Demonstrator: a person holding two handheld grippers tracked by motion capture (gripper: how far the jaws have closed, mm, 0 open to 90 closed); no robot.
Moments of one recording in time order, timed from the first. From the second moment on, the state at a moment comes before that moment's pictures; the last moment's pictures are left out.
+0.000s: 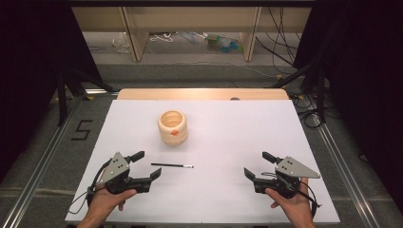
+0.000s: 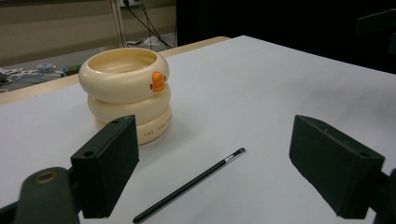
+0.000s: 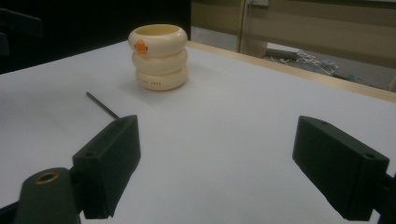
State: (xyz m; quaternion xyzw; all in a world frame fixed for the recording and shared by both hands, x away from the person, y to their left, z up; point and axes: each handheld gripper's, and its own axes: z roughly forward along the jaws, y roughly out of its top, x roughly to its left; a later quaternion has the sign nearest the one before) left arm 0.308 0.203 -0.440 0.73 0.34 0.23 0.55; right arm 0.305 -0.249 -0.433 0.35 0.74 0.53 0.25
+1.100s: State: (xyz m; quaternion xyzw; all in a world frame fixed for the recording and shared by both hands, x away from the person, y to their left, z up) left arm 0.355 0.176 -0.419 0.82 0.30 0.15 0.46; right arm 0.309 -0.251 -0.436 0.35 0.73 0.52 0.25
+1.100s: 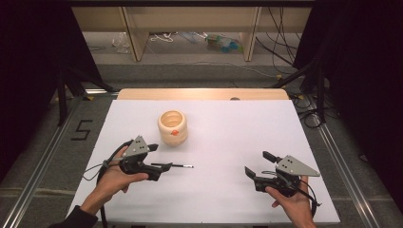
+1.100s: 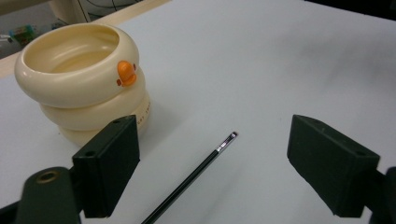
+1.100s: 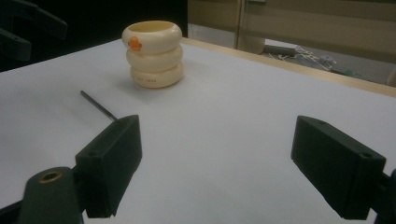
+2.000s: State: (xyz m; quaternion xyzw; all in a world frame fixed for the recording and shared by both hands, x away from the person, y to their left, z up) left arm 0.404 0.137 -0.431 0.93 0.21 0.08 0.28; right arm 0.309 -0.246 -0.437 0.34 0.74 0.52 0.23
